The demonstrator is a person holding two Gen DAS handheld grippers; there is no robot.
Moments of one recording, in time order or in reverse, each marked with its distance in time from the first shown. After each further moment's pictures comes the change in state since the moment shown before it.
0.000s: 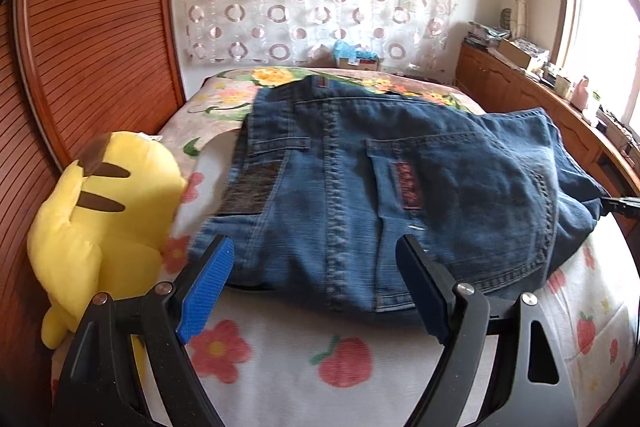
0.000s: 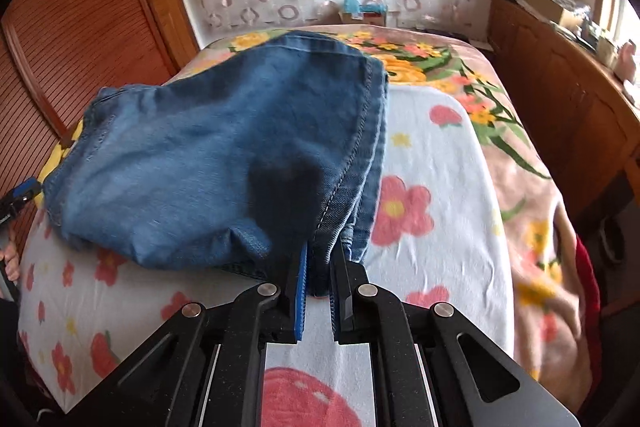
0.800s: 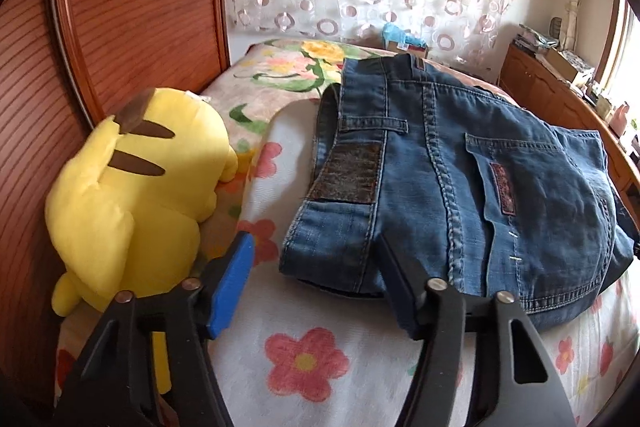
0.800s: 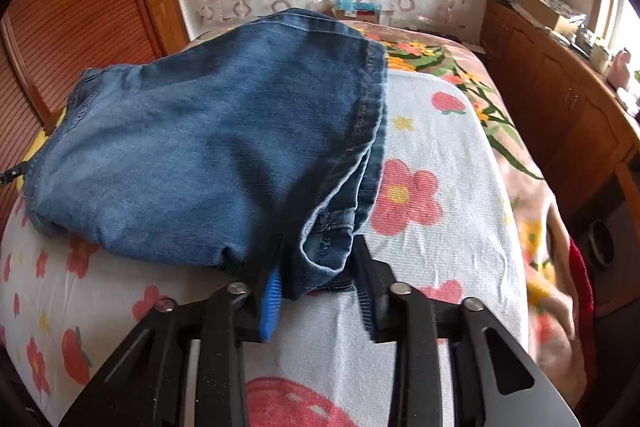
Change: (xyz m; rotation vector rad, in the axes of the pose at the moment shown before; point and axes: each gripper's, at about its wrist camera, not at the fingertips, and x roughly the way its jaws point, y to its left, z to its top) left arm 0.030 0.058 0.000 -0.129 0.096 0.086; right arm 0.011 0.024 -0.001 -0.041 0.015 -0.041
